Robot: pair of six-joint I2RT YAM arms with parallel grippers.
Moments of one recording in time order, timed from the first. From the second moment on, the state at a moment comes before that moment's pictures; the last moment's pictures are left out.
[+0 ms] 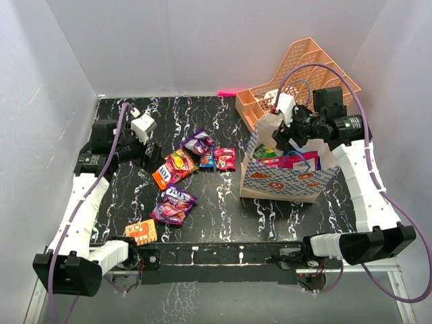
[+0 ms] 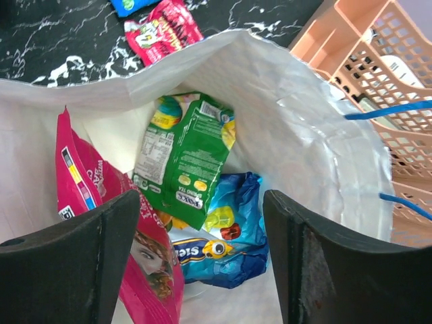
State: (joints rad) left arm -0.07 1.06 1.09 -0.70 0.57 0.38; right arm 0.15 1.31 1.58 -1.10 -0.49 -0.81
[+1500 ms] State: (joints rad) left arm -0.37 2.00 1.47 -0.35 0.28 0.04; right arm 0.15 1.12 1.43 -0.70 -0.46 -0.42
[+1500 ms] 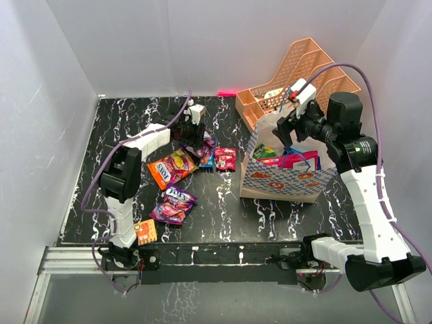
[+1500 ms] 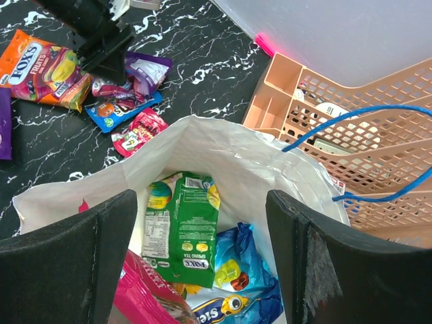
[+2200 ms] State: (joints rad) left arm -0.38 1.96 1.52 -0.47 0.31 0.15; right arm 0.15 1.09 1.41 -0.71 -0.50 -0.47
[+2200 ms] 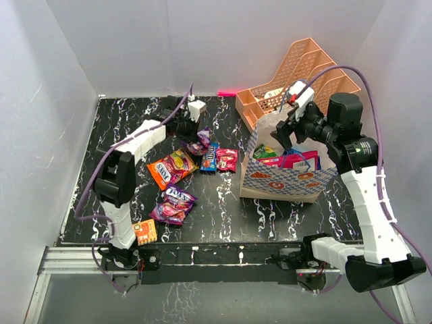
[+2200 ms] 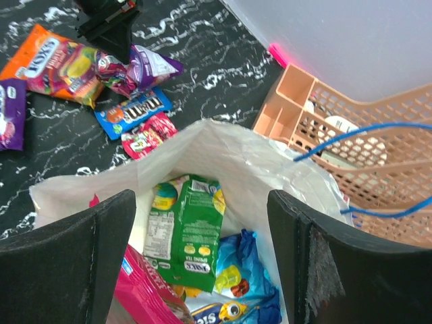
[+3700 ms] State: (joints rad) left arm -0.40 1.40 1.39 -0.53 1.19 0.11; right arm 0.59 1.36 1.54 -0.79 -0.71 -0.91
